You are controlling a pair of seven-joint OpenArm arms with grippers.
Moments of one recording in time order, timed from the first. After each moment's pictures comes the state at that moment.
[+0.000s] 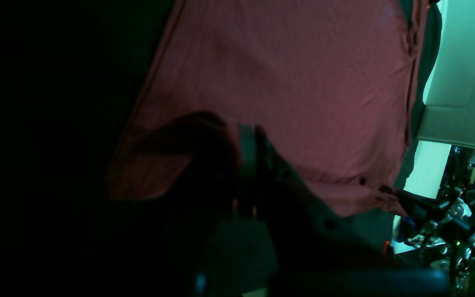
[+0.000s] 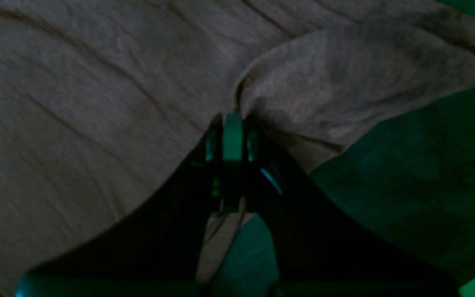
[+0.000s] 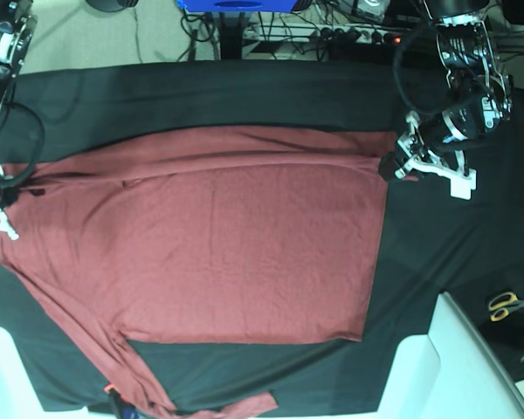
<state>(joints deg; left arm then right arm) 12.2 -10.0 -26.9 84.4 -54.6 -9.3 55.8 11.5 19.8 24.3 56.9 32.1 -17.4 -51.4</state>
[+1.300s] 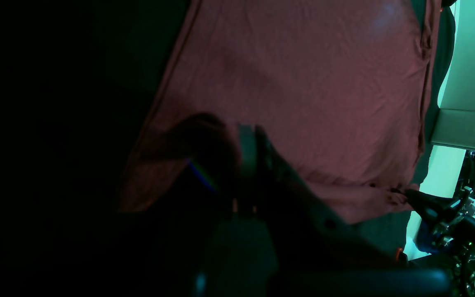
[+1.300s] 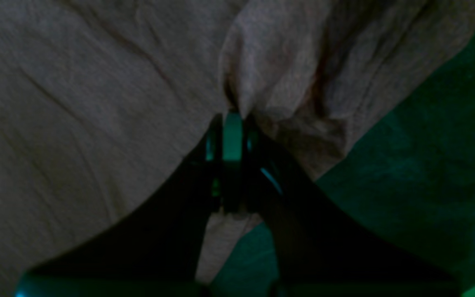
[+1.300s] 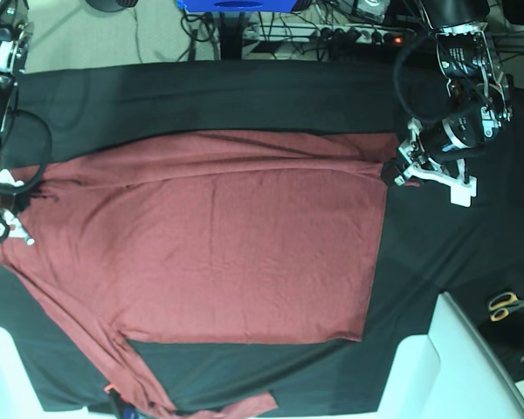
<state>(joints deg) 10.2 -10.1 -26.9 83.9 -51.6 -9.3 55.8 14.1 20.1 18.0 53.5 32.1 -17.4 -51.2</state>
